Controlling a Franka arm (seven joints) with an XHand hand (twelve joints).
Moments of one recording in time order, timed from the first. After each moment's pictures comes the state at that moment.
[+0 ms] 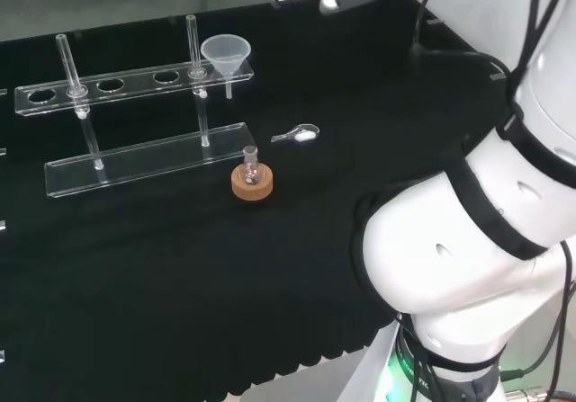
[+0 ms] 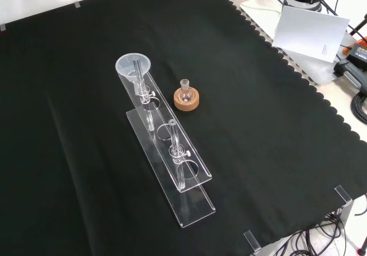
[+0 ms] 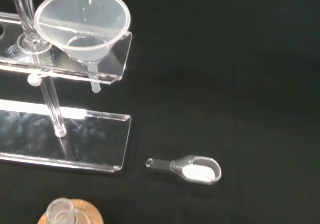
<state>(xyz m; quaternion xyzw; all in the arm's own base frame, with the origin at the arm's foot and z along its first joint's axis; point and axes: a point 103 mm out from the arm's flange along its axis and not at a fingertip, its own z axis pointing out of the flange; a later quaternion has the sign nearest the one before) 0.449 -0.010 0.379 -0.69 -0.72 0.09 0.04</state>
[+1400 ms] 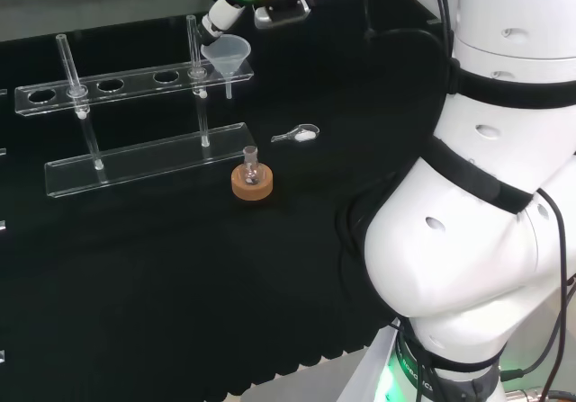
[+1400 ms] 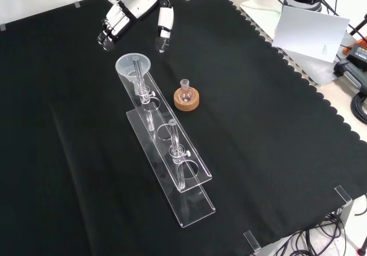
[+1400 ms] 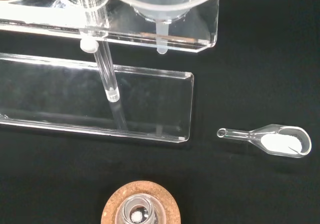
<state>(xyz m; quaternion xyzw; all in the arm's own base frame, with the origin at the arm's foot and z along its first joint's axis) 0.516 0.059 0.314 -0.67 -0.71 0.16 0.14</state>
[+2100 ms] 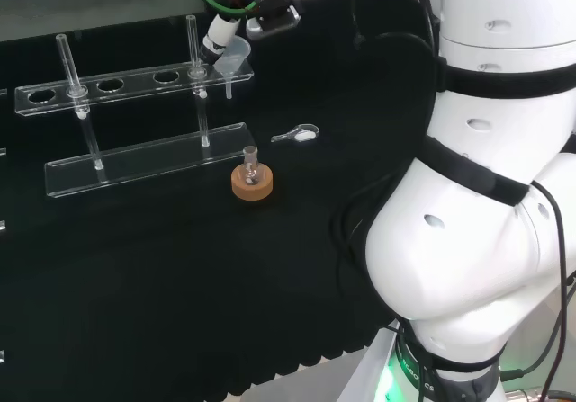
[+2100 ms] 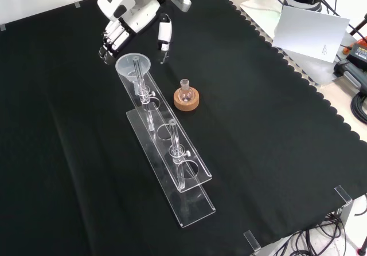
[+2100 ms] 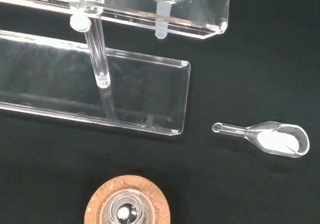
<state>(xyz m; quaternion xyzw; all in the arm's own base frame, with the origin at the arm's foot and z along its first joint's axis) 0.528 0.068 0.293 -0.66 -0.71 0.20 0.12</state>
